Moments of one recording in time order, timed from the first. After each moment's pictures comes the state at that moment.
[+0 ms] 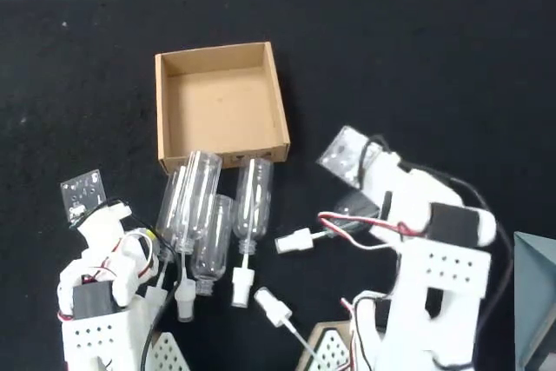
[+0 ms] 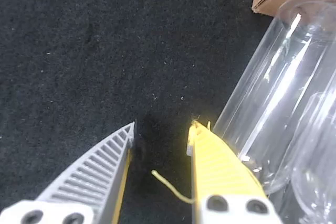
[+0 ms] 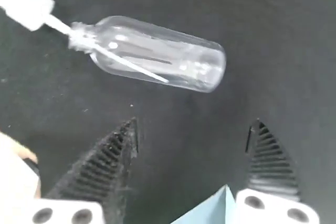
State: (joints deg) left arm -15.0 -103.9 96.1 72.5 9.5; right arm 11.3 -53.1 47.8 84.1 66.5
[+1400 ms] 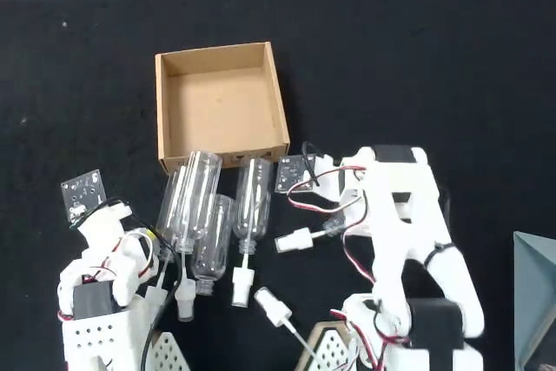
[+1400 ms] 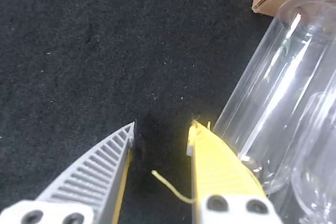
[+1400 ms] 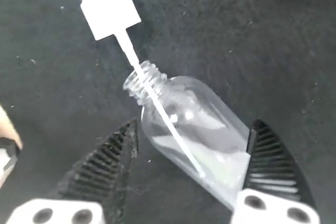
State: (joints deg) left arm -15.0 -103.9 96.1 72.5 9.5; right arm -0.2 -17.8 47.8 69.4 82.3
